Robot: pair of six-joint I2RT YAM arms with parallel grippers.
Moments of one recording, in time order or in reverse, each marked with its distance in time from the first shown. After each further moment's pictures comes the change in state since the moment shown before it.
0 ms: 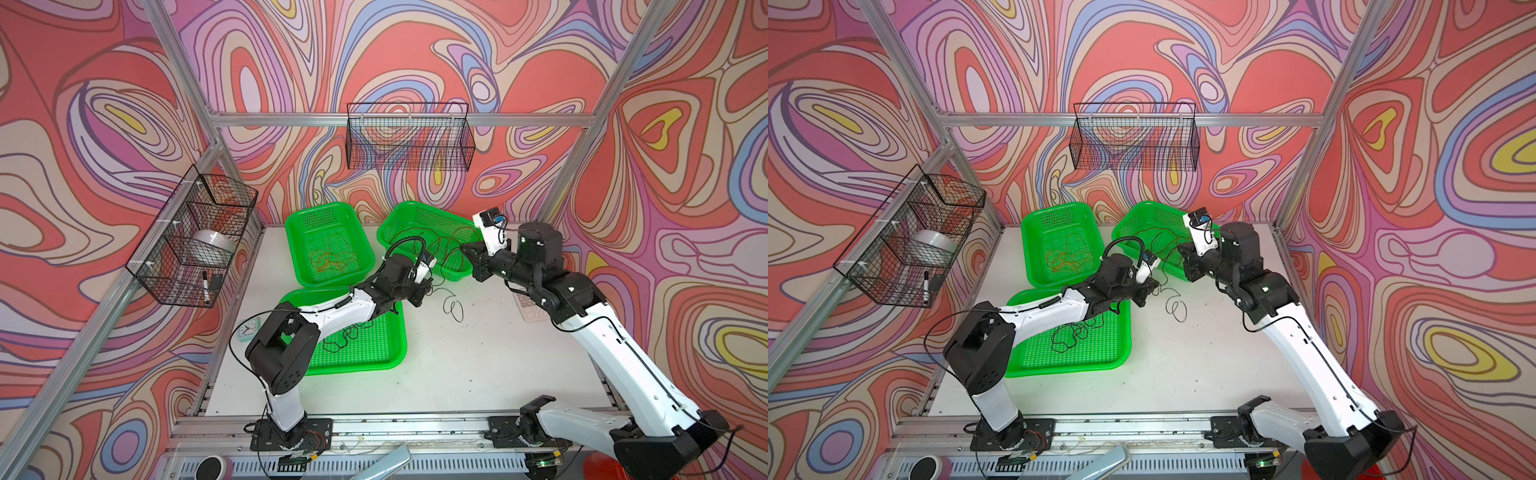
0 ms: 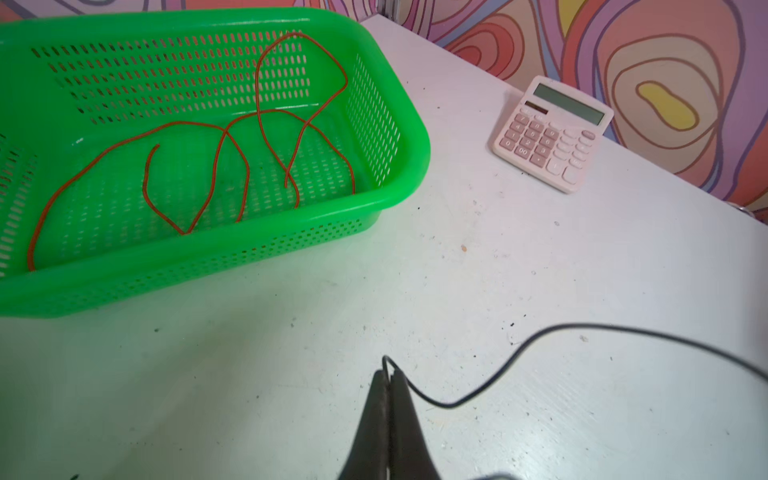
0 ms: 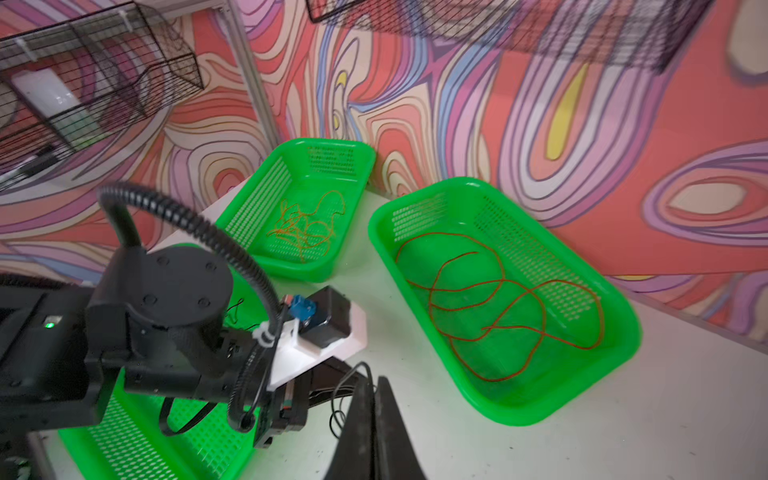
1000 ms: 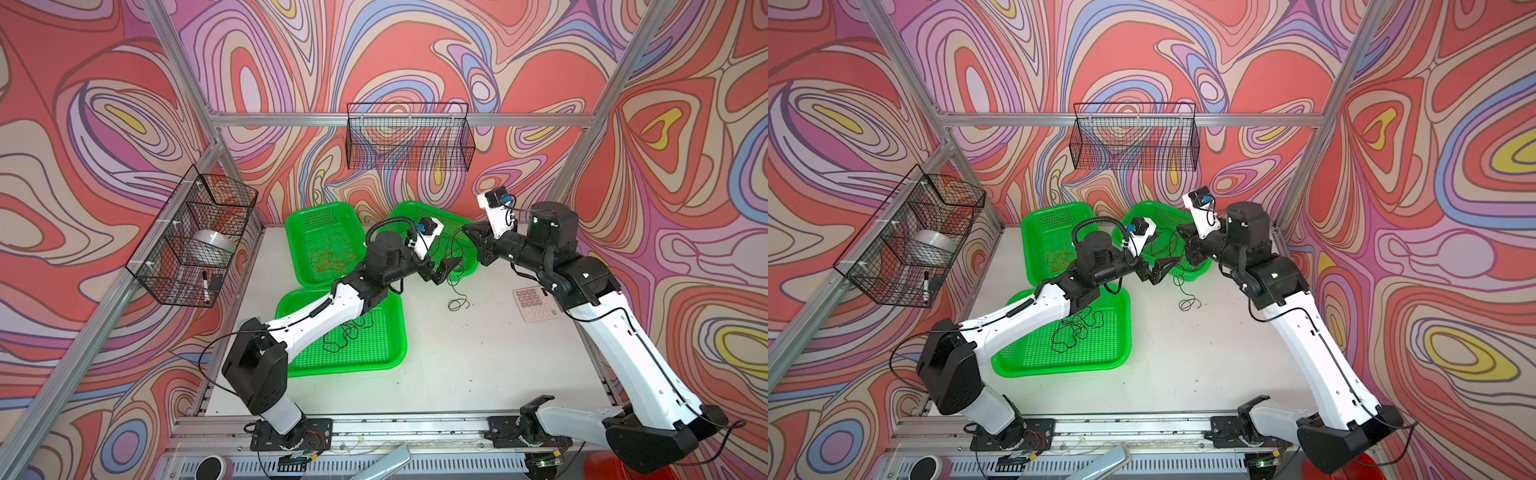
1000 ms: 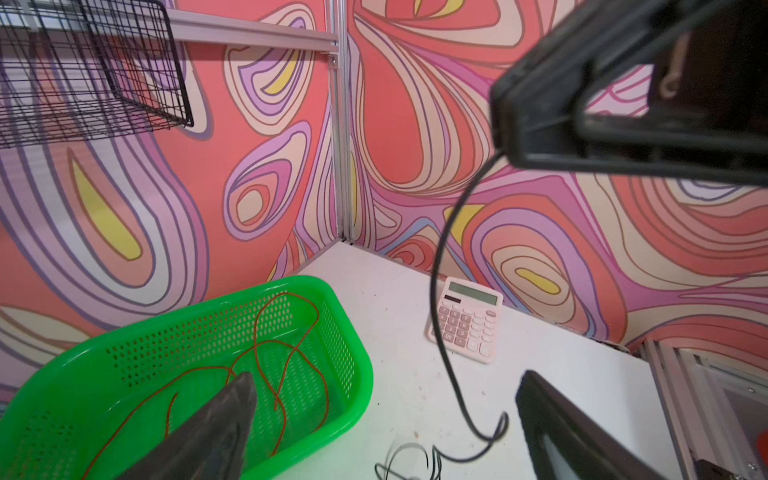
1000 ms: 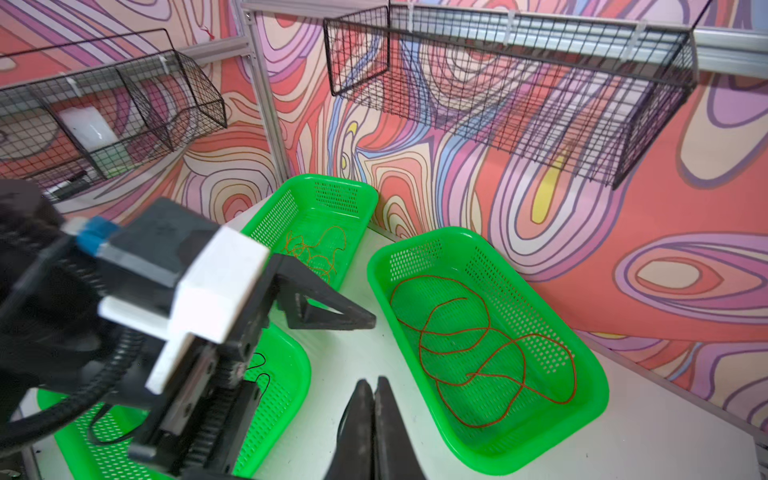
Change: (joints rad) left arm -0.010 -0.132 0.163 0.217 0.137 -0.013; right arm -0.007 0.086 0.222 -0.077 -0.111 -0.066
